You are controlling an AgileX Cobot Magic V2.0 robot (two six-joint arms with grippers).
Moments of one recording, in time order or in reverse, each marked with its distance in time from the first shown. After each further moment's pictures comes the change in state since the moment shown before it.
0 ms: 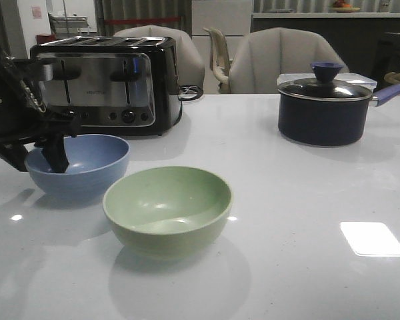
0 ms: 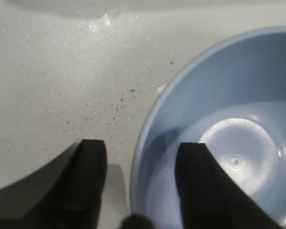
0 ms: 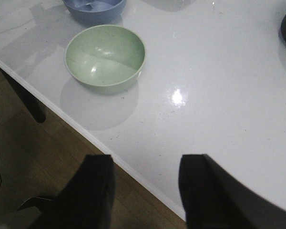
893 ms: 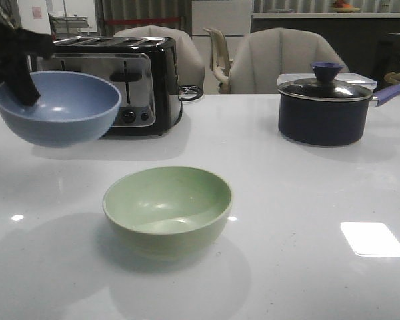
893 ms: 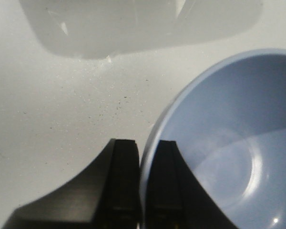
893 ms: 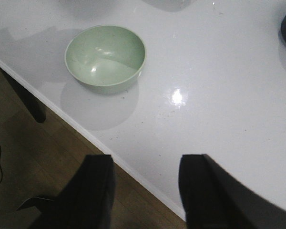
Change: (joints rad) left arm -0.002 -0.303 -0.004 0.003 0.169 0.050; right arm 0.000 0.000 0.000 0.000 0.000 0.000
